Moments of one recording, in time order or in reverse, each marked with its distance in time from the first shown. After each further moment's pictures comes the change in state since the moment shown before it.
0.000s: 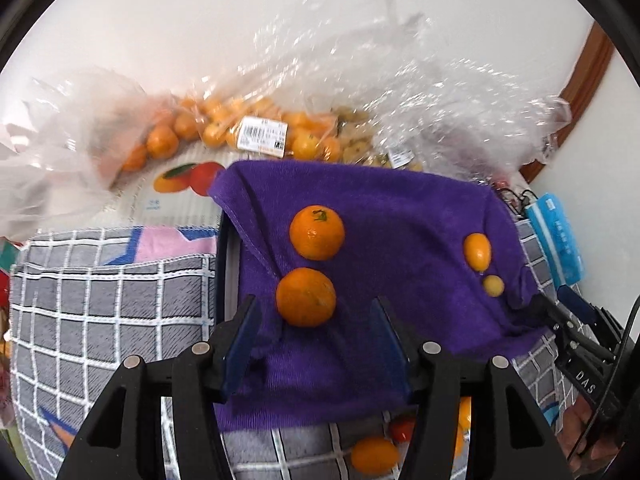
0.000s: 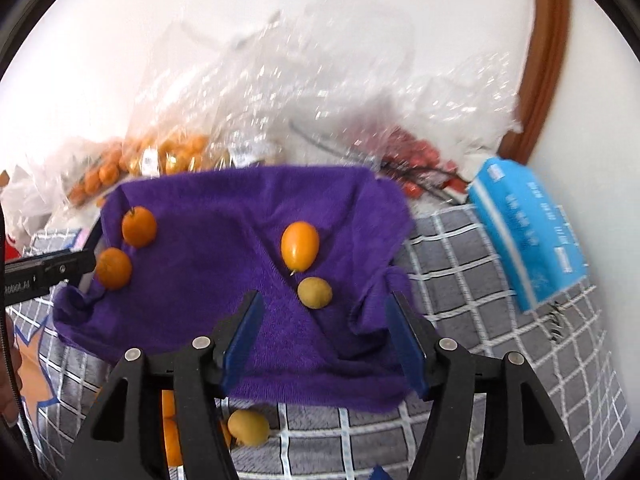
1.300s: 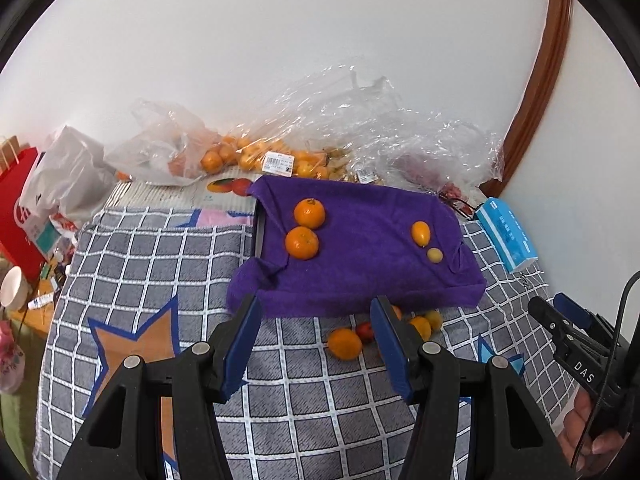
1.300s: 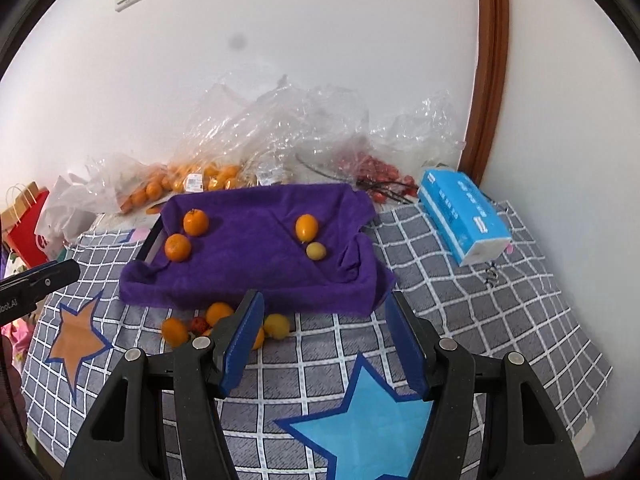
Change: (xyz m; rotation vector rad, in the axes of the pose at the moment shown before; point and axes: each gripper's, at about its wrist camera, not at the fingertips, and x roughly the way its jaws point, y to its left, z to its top) left arm -0.125 -0.011 -0.089 -0.029 -0.176 0.014; right arm -0.124 -0.008 -0.066 0.026 -0.101 0.024
